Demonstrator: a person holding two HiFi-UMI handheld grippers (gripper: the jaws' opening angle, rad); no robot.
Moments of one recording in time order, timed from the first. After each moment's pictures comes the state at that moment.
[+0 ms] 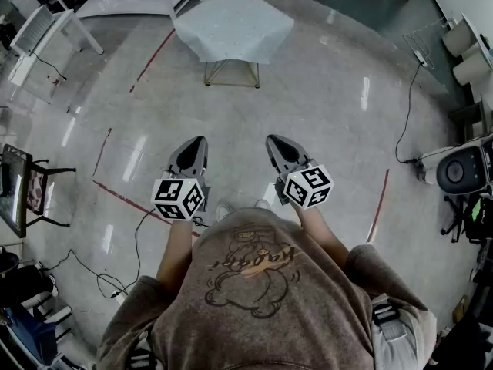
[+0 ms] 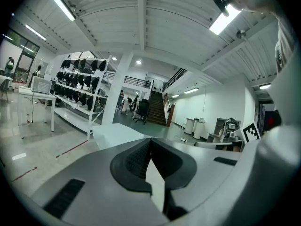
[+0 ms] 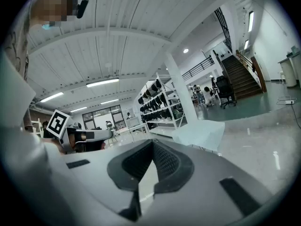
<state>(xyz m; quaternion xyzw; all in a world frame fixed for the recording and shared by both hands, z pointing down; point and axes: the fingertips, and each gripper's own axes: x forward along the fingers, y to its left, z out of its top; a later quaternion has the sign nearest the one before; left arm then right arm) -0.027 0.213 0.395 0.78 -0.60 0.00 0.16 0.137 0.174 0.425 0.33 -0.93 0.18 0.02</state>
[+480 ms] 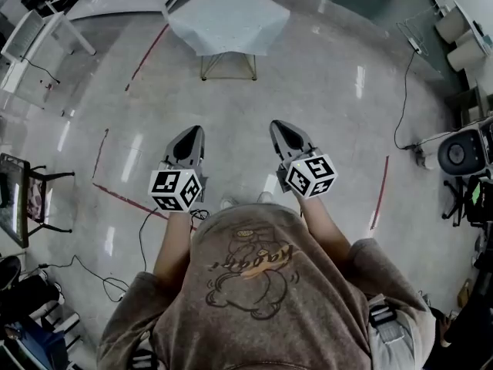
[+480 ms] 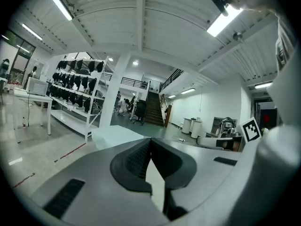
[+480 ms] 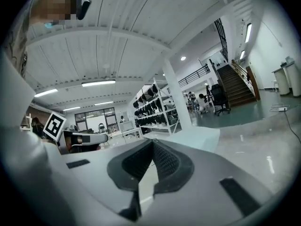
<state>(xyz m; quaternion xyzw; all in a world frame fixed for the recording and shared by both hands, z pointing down) -0.063 0.204 0.393 0.80 -0.59 0.00 0.14 0.117 0.162 0.411 0.37 -0.92 0.14 0.00</state>
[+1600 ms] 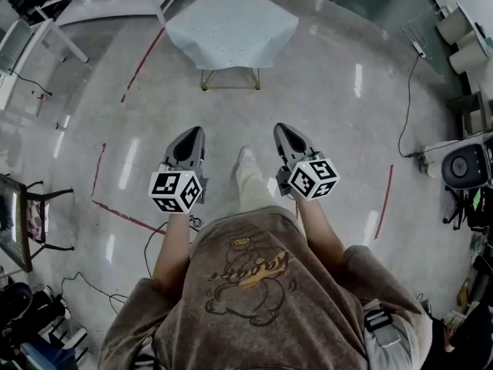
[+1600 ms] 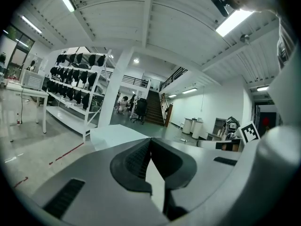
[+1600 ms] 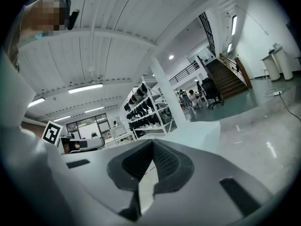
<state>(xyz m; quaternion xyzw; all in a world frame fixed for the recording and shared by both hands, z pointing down) -0.127 0.079 0.424 0.80 -0.58 0.00 0.15 0.067 0.041 0.452 0.40 -0.89 0.20 -0.03</state>
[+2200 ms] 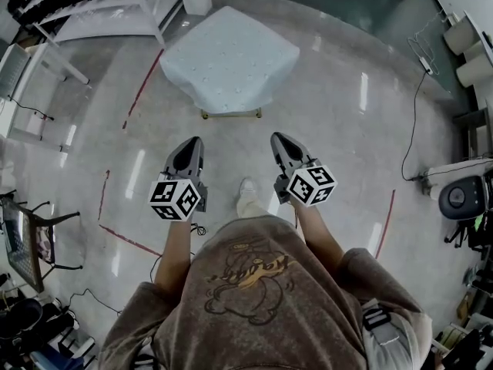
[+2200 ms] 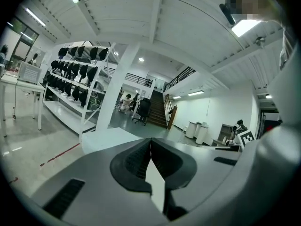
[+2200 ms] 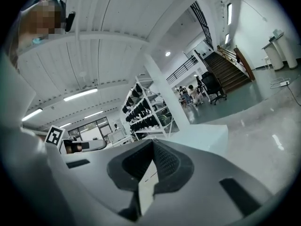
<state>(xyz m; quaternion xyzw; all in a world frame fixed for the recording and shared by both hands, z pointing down) -0.129 -0.096 0.397 0.79 -0.59 -0.02 0.18 0.065 -0.136 0.432 0.38 -0.89 0.24 -0.04</state>
